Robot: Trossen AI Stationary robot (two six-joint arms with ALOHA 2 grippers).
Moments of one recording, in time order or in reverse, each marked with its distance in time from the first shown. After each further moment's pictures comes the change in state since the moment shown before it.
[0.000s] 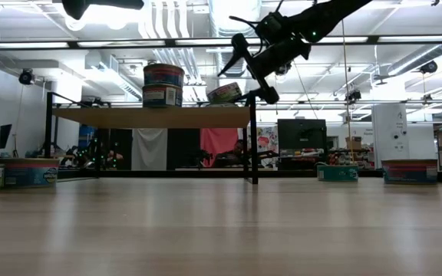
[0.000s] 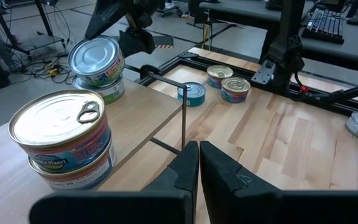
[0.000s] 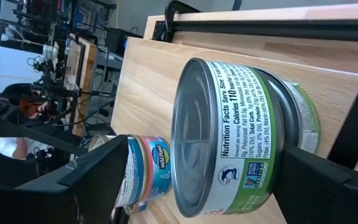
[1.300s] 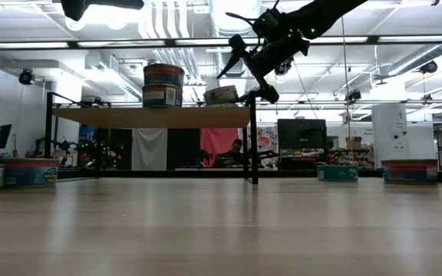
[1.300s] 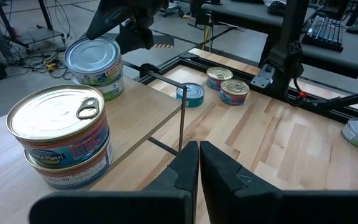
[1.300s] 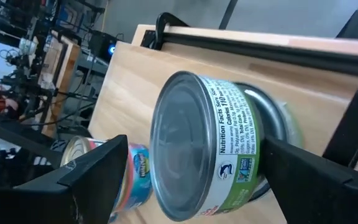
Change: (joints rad) left arm 0.000 0.000 0.000 0.001 -0.002 -0.040; right arm 0.028 0.000 0.017 -0.032 0.110 -0.122
